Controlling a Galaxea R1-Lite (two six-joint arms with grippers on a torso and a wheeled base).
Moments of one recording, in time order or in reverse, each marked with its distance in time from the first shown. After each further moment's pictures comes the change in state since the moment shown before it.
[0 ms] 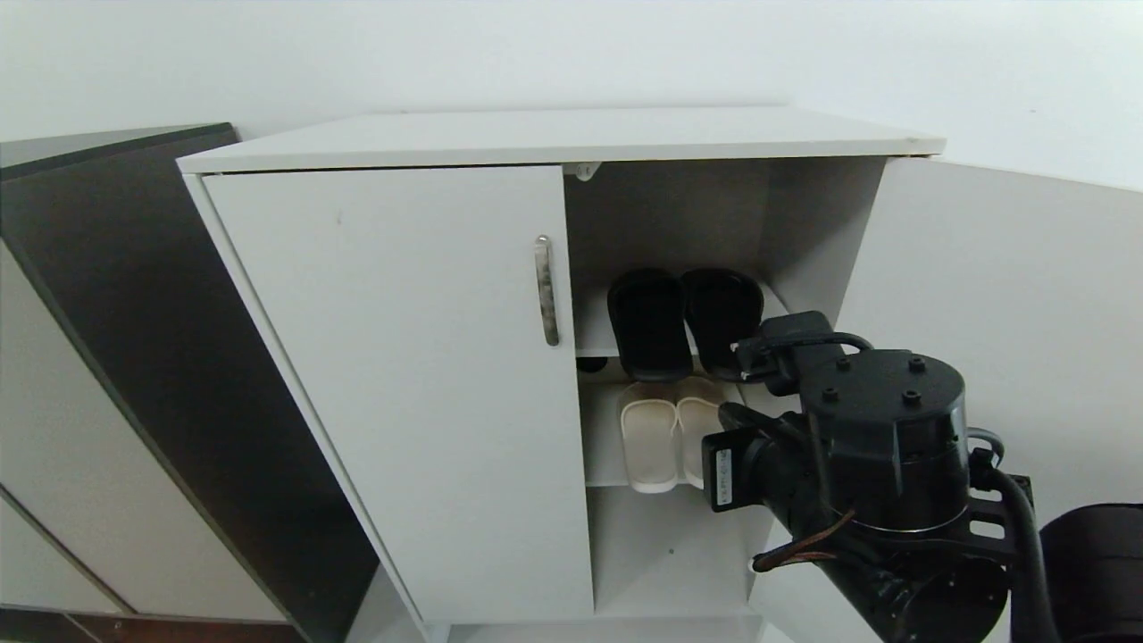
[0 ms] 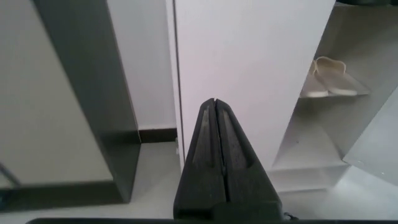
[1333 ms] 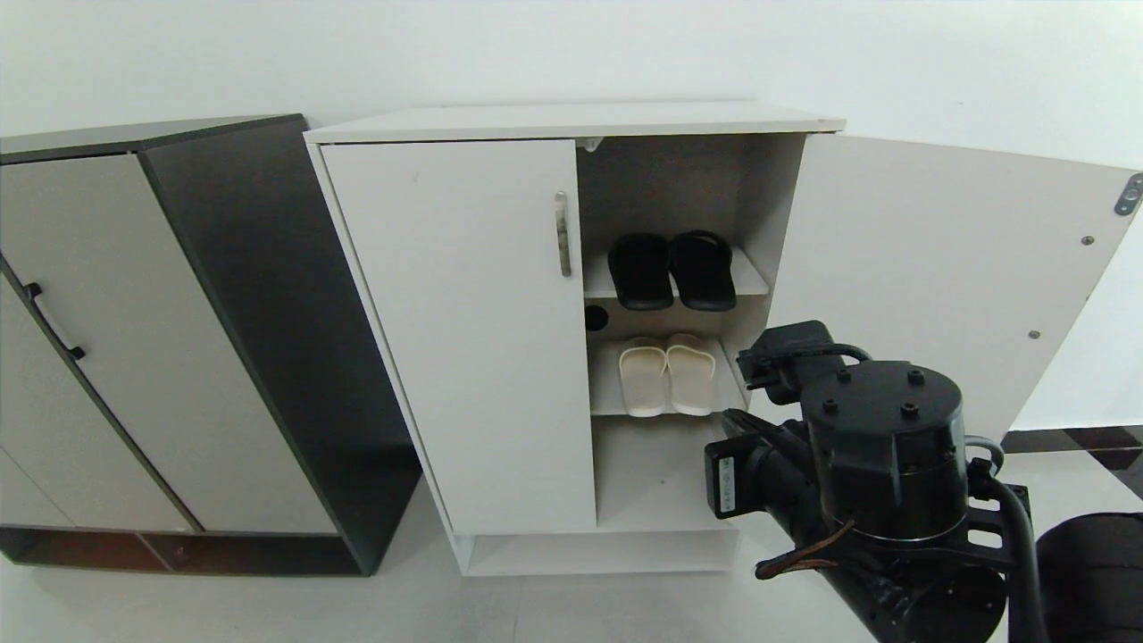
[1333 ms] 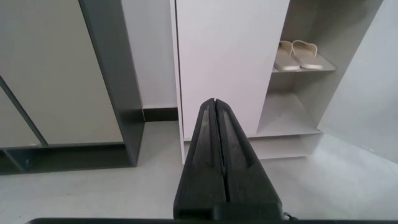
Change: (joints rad) left arm 0.000 0.000 0.000 0.000 0.000 -0.003; right arm -0.003 0.004 0.029 -0.027 0.002 -0.010
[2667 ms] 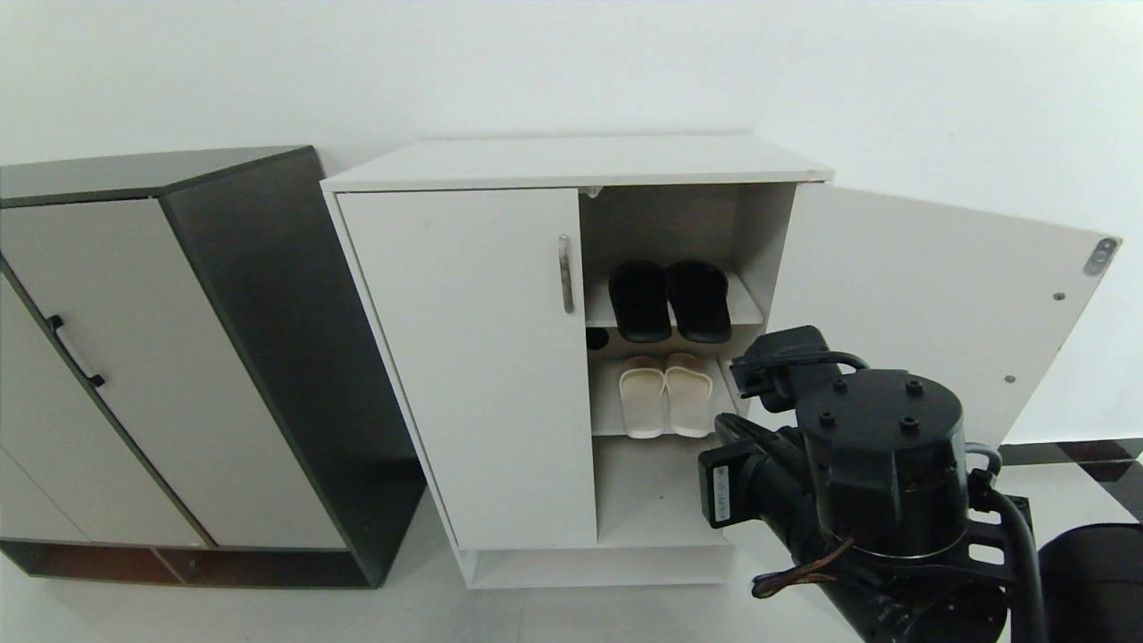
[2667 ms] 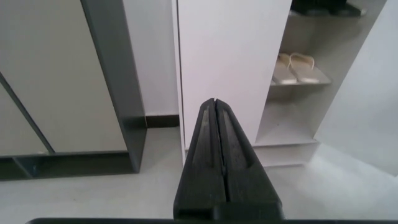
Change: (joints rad) left arm 0.000 0.000 0.000 0.000 0.001 0.000; right arm 0.003 0.003 0.004 -0.002 0.001 0.001
